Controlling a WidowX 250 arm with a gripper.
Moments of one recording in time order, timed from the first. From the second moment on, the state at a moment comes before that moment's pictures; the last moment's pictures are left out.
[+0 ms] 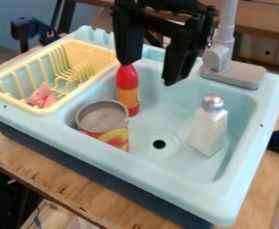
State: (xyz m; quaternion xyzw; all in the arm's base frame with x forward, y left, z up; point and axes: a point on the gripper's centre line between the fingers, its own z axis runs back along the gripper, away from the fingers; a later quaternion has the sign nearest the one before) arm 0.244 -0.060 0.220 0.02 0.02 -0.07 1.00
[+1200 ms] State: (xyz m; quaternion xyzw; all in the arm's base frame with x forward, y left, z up) arm 0.253 0.112 0.201 0.01 0.06 0.11 0.99
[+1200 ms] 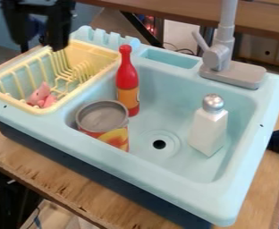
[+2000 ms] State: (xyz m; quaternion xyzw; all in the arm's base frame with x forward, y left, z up) arm 0.250 0.149 0.159 0.02 0.01 0.21 0.98
